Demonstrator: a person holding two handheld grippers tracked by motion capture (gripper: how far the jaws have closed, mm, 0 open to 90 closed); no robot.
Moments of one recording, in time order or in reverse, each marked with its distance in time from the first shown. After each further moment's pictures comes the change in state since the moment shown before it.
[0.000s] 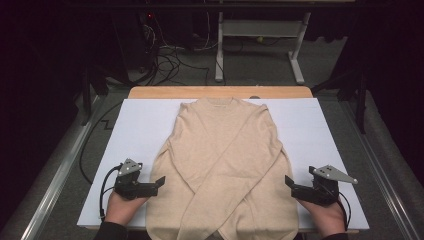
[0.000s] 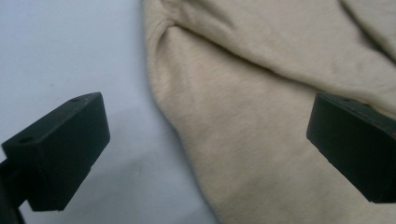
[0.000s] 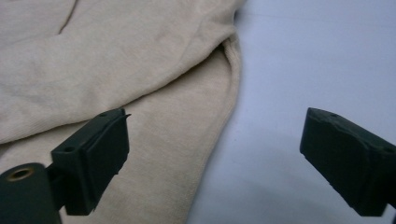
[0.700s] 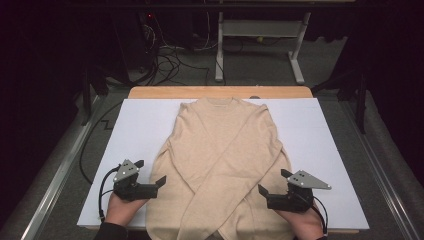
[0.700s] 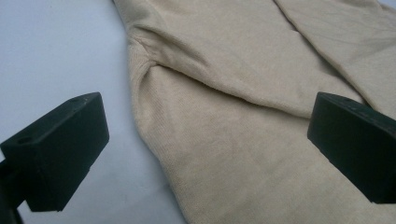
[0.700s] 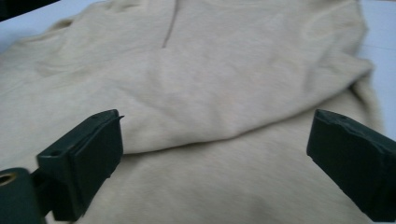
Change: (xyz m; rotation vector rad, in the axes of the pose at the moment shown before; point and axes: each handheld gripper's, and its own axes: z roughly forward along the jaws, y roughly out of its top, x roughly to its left) left arm -0.005 -0.002 -0.010 -0.156 -0.065 0.067; right arm 0.064 0.003 0.006 -0.063 0.184 -0.094
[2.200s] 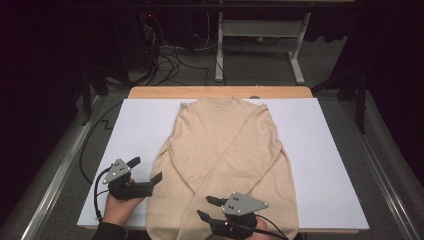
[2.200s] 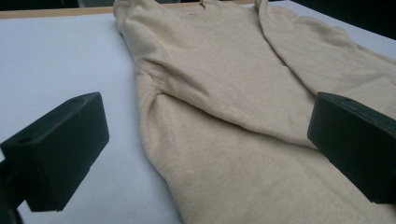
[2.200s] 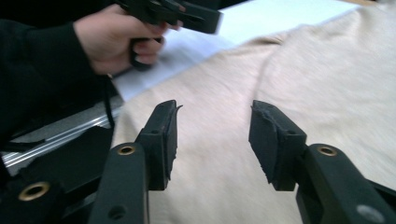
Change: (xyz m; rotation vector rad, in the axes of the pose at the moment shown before) left arm 0.007 0.000 -0.010 -0.124 -0.027 -0.031; right arm 0.151 0.027 0.020 0.008 0.403 -0.197
